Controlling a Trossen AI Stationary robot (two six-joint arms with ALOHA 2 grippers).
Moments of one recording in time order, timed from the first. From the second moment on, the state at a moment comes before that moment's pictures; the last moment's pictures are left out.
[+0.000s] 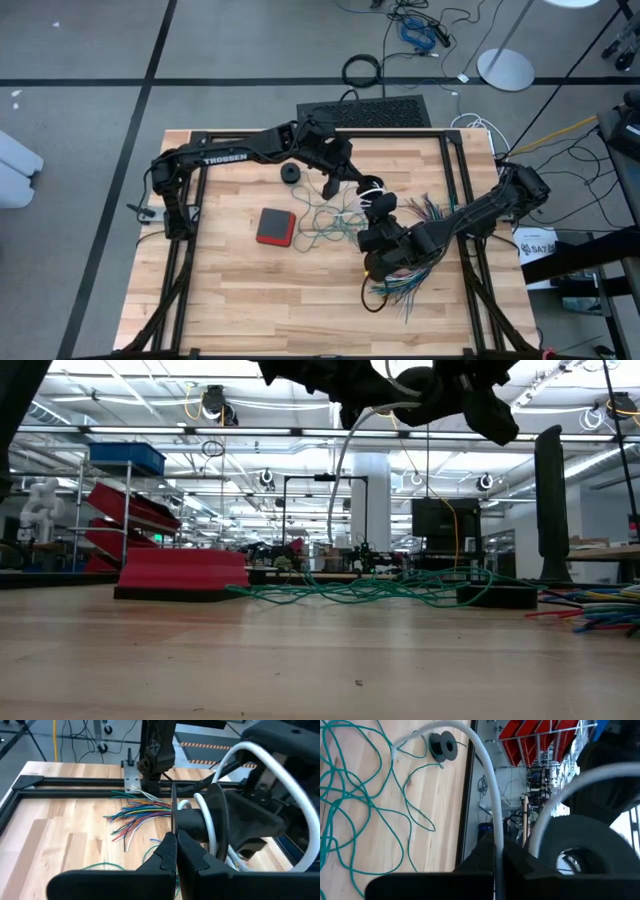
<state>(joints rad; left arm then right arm) 0.28 1.83 1.68 -0.32 0.49 0.08 0.44 1.56 1.16 -0.74 1.20 -0.26</state>
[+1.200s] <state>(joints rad) 0.28 1.87 1.67 0.16 0.27 0.09 0.45 1.72 1.22 -1.04 1.37 0.37</state>
